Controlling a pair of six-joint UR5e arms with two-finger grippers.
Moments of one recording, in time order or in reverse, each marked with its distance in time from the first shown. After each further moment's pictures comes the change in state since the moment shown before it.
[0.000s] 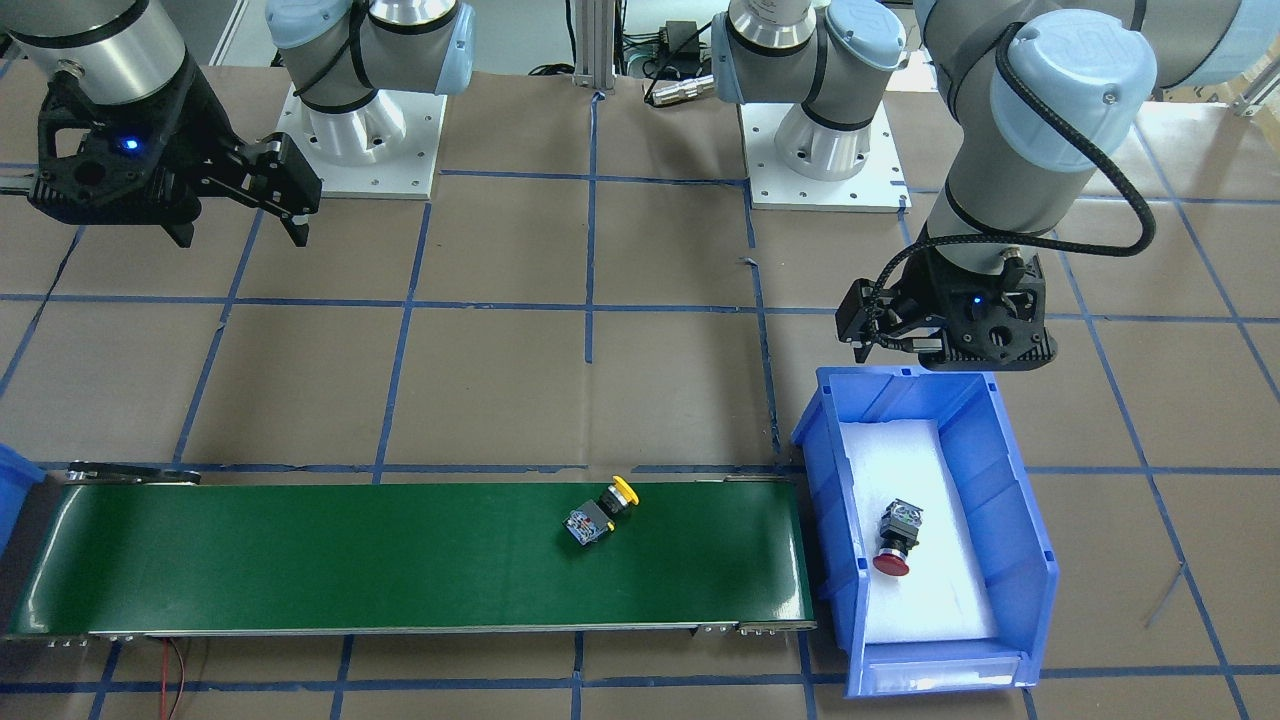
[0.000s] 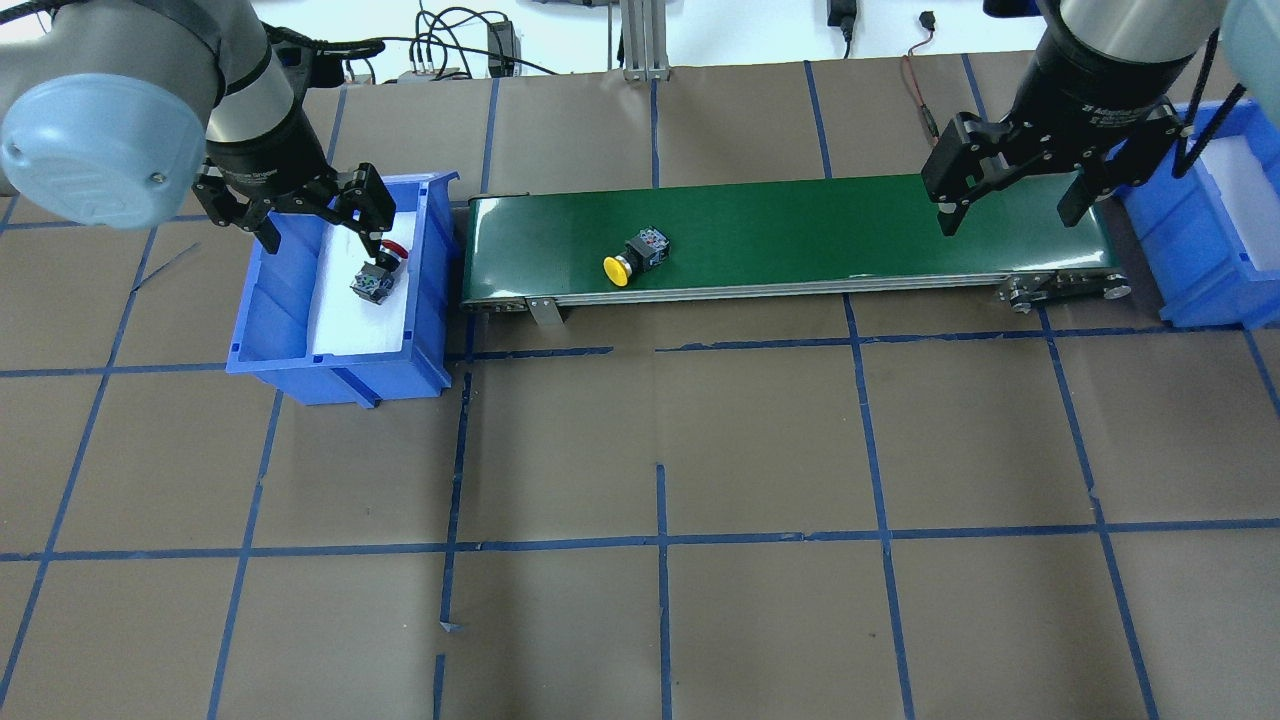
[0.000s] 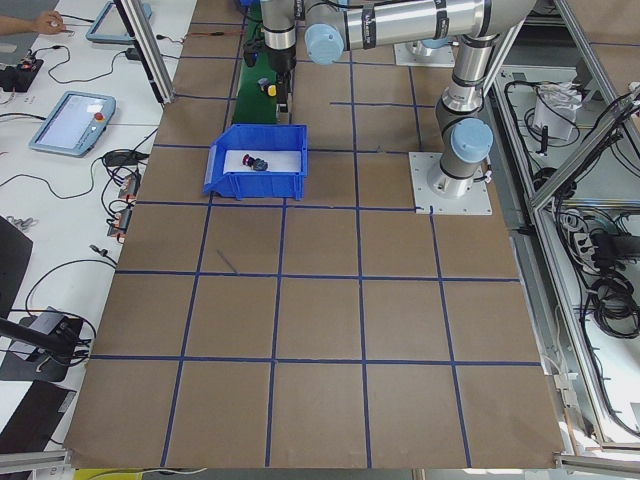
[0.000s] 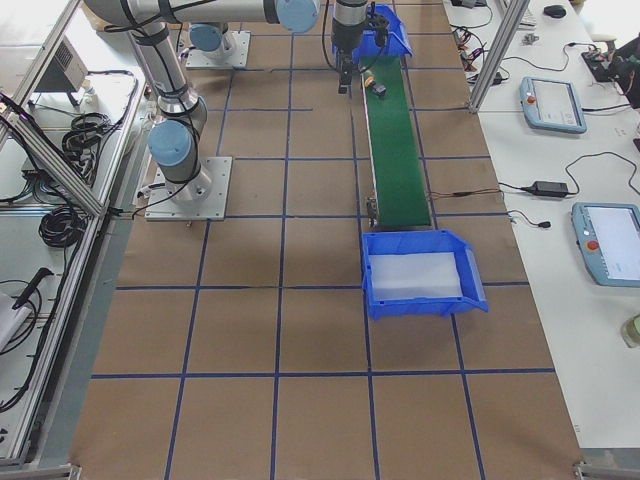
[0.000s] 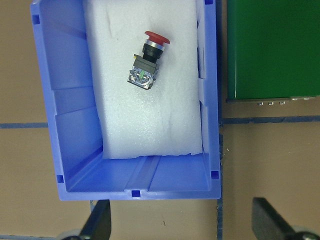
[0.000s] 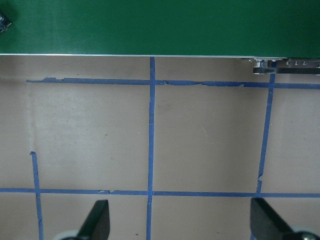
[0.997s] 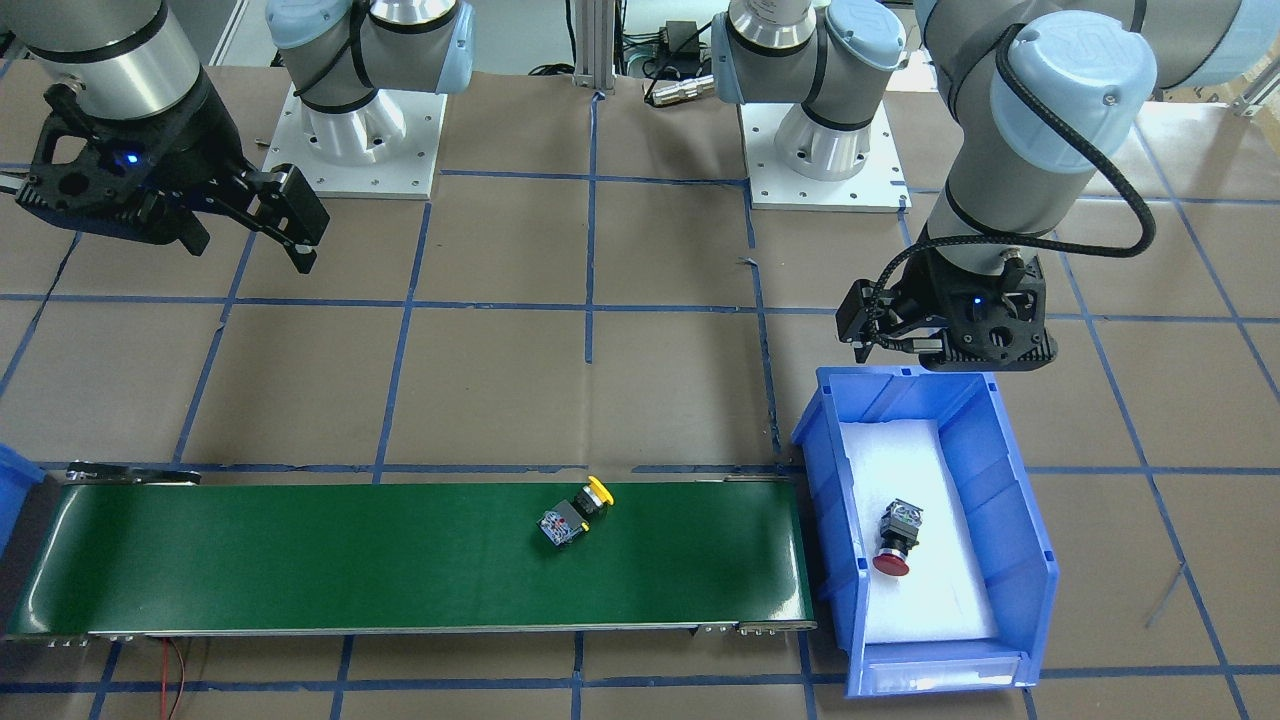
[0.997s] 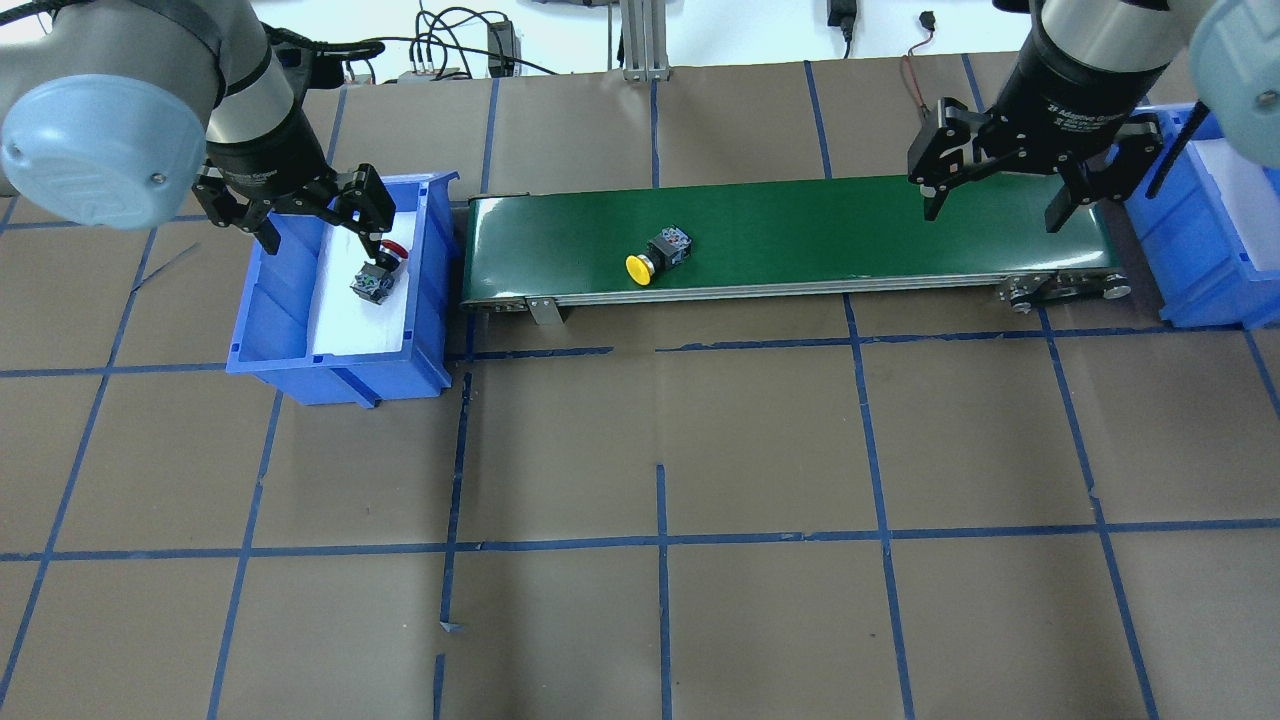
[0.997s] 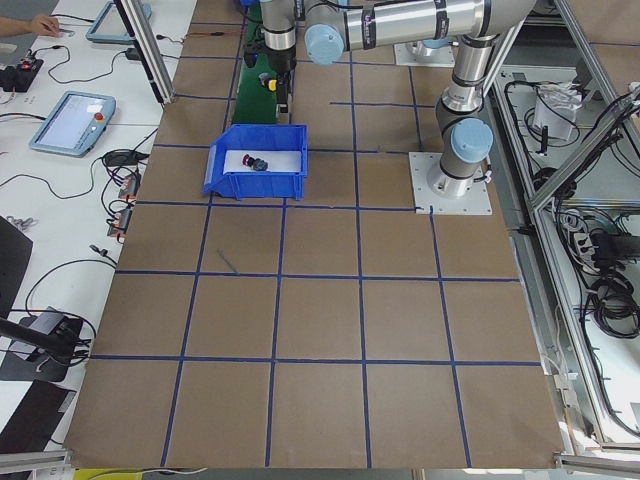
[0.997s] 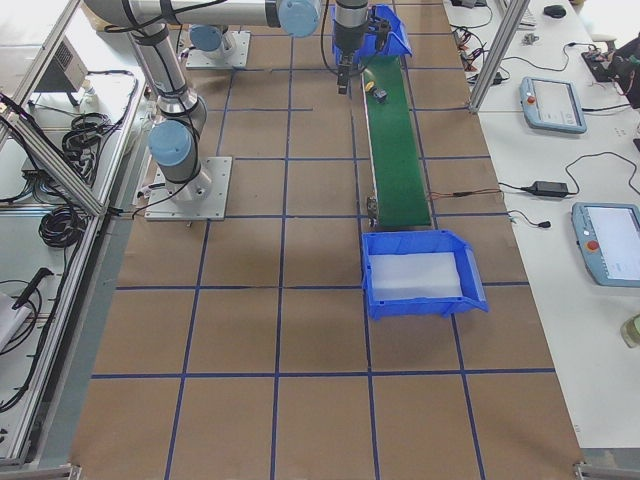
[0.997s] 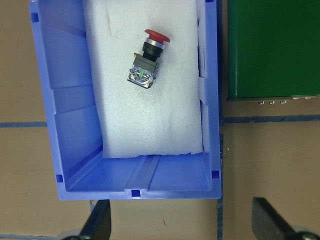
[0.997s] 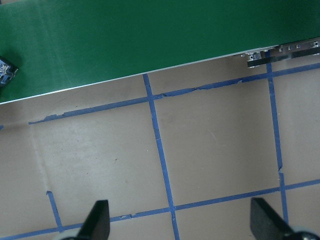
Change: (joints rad) left arm 0.001 0.001 0.003 0.000 0.001 0.000; right arm 0.009 0.003 0.041 -0.086 0.015 0.229
